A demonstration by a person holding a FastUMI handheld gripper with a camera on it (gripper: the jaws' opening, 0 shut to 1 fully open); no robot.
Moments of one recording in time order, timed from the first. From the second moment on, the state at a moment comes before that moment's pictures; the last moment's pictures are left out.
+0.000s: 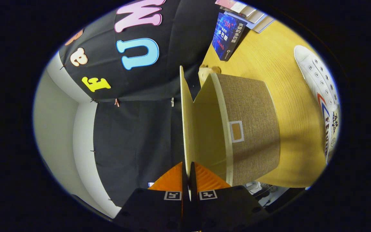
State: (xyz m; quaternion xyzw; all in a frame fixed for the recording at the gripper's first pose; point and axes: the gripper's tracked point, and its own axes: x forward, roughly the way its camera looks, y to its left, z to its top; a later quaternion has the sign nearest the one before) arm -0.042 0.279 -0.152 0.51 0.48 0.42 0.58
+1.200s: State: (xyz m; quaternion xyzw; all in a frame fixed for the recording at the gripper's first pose) arm -0.052 0.413 -0.044 0.45 0.42 0.42 0.67
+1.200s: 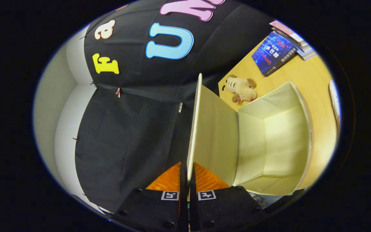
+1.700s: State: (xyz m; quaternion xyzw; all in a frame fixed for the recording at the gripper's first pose) arm -0.071 0.533 -0.046 0.40 0.44 0.44 0.67
